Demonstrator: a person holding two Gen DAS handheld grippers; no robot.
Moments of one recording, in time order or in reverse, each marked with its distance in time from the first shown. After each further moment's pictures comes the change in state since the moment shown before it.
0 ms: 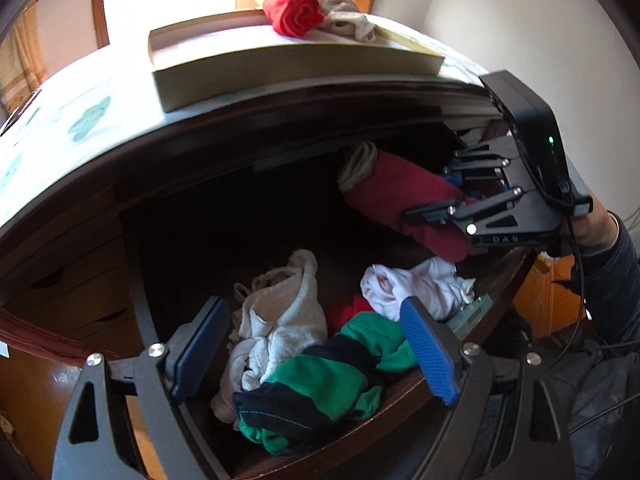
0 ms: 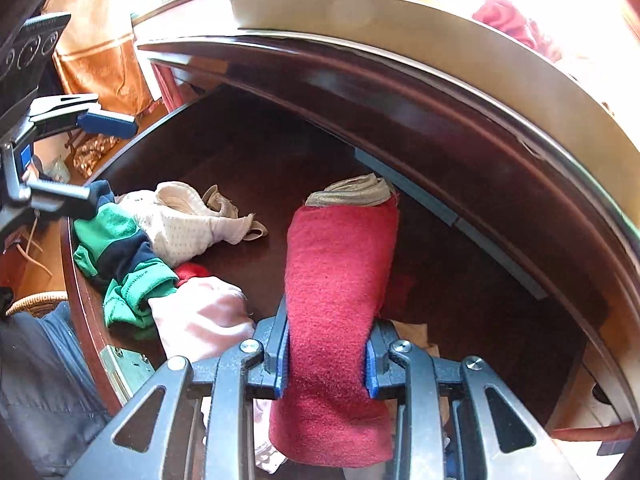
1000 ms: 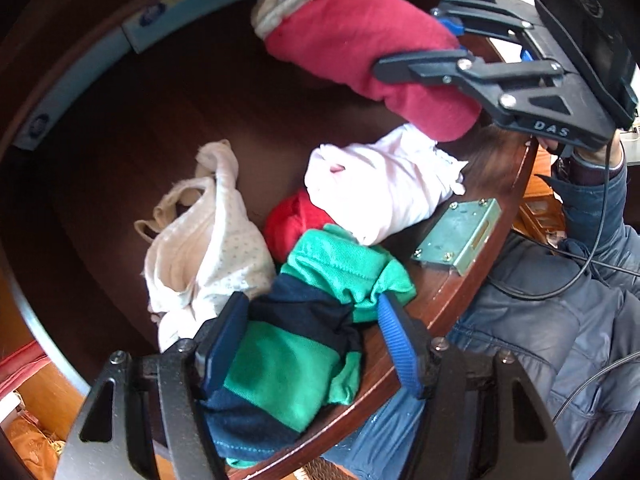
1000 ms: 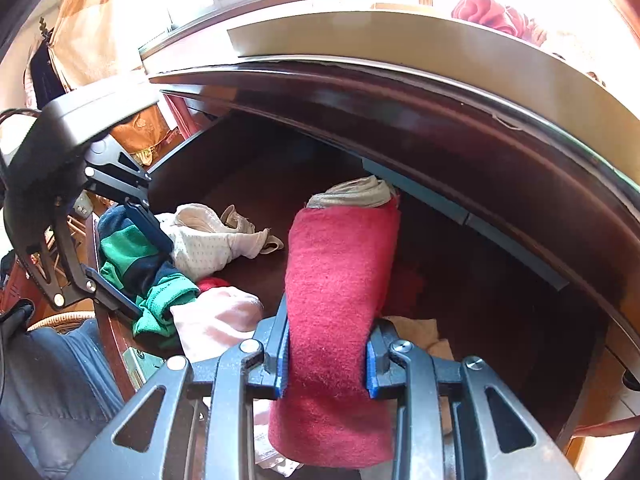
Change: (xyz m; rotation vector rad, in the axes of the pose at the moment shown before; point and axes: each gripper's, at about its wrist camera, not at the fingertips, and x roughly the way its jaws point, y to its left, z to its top) left arm 0.090 -0.021 0.014 0.150 0.595 -0.177; right arm -0.032 -0.045 -0.020 0.066 -0.077 0.102
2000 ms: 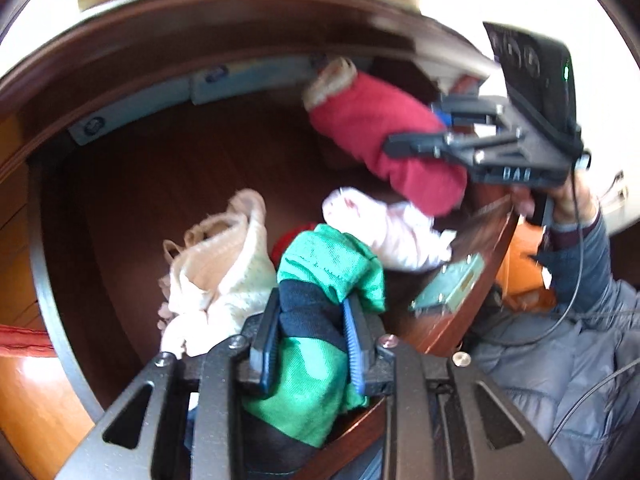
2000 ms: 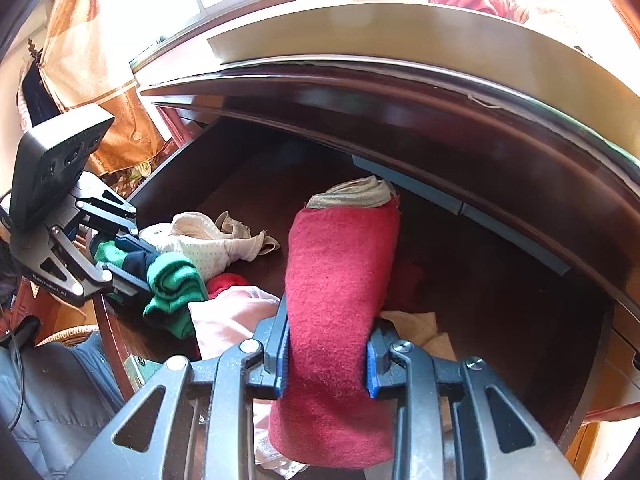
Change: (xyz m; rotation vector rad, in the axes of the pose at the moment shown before) left arm -0.029 0.023 -0.083 -0.137 -0.475 -0.042; right arm 0.001 -0.004 0.001 0.064 -0.006 0.012
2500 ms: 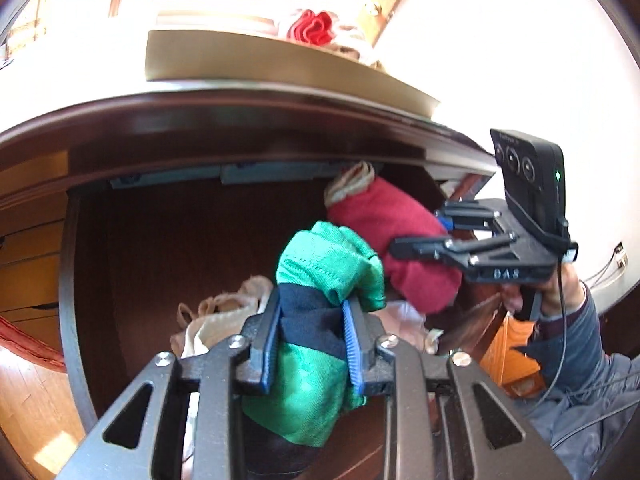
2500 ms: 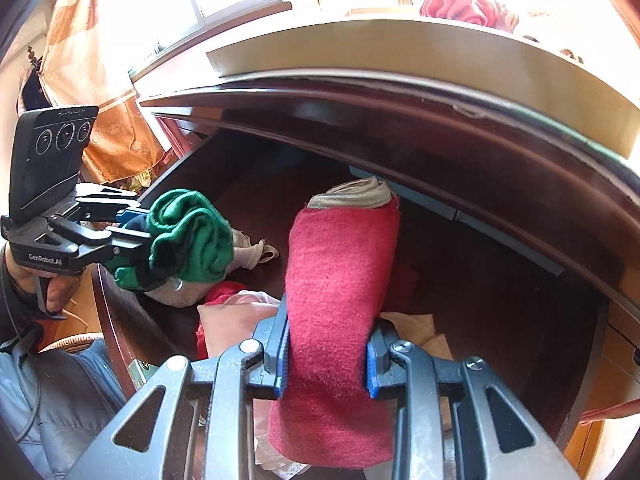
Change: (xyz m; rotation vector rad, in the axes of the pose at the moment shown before) left arm -0.026 0.010 0.025 -0.111 -0.333 0.010; right arm -0.009 0.000 -0.003 0.012 -0.041 0.009
